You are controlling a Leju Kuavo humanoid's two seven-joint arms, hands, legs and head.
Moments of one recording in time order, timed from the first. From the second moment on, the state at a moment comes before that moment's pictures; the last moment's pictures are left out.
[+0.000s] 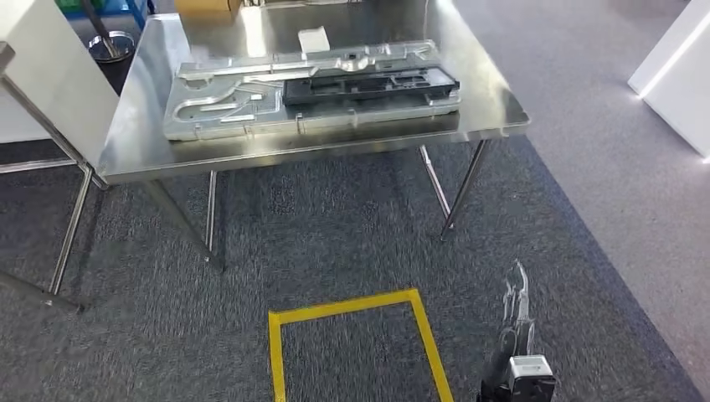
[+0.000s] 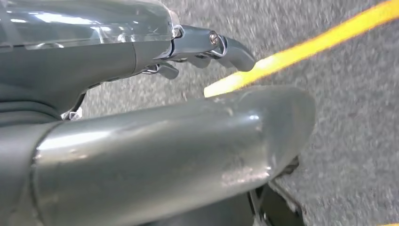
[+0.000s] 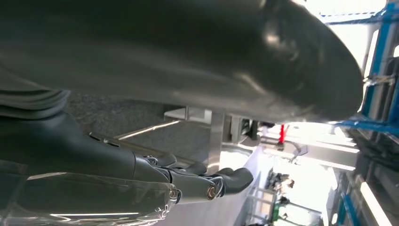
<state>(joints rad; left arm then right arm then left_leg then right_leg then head) -0.04 -0.16 0.88 -0.20 -1.11 -0.01 -0.48 0.27 0.15 0.07 -1.70 0.16 -0.25 -0.58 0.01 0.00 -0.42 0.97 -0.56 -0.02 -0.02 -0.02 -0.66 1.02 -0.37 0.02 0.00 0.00</state>
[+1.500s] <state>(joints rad) -0.05 -0.16 0.87 -0.20 -1.19 0.12 -0.29 0.18 0.14 0.11 -1.56 0.10 -0.20 -0.53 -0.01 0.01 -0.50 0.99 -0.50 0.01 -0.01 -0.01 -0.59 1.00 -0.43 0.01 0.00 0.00</state>
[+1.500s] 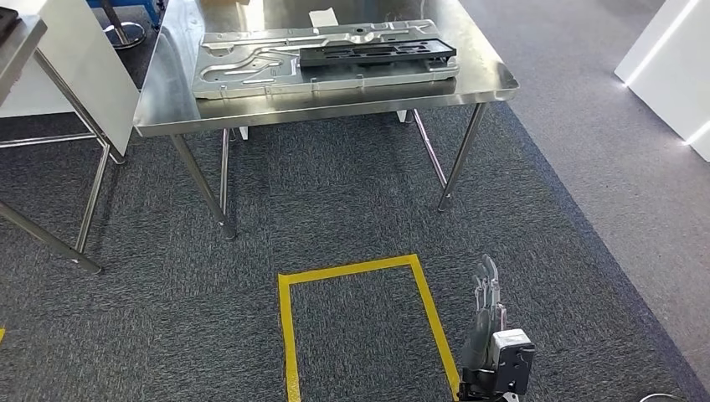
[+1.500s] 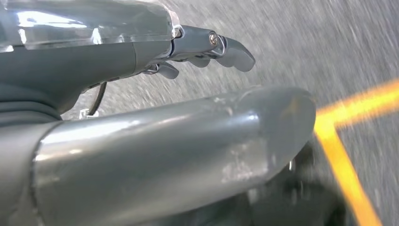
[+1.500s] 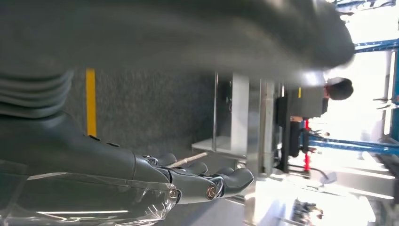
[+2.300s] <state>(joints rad) -0.07 -0.25 0.87 -0.20 -1.24 0.32 -0.05 0.16 0.10 0.21 -1.63 0.18 -0.24 -0.60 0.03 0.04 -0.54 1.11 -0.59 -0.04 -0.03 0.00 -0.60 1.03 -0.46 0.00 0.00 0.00</state>
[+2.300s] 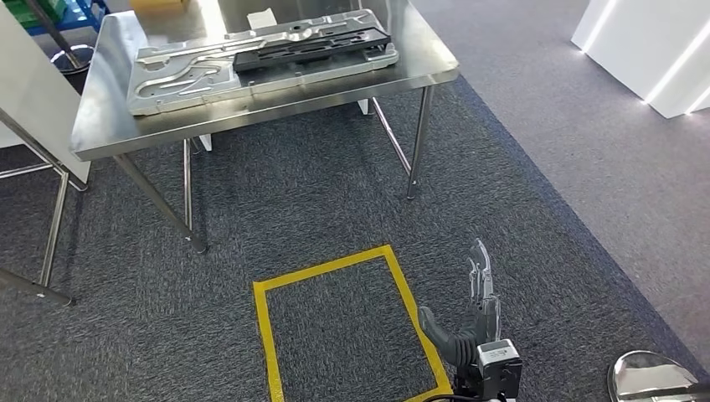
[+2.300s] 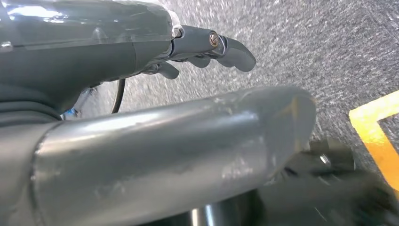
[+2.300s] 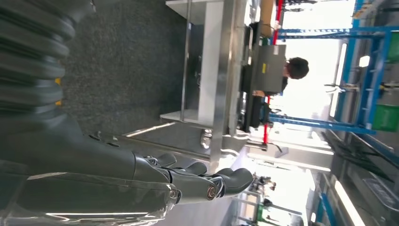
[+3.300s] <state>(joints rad) -0.09 -0.24 0.87 -0.20 -1.26 0.35 0.08 0.13 0.06 0.26 -1.66 0.18 -0.25 -0.58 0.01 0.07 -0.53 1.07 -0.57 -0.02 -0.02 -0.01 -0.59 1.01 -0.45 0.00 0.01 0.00</state>
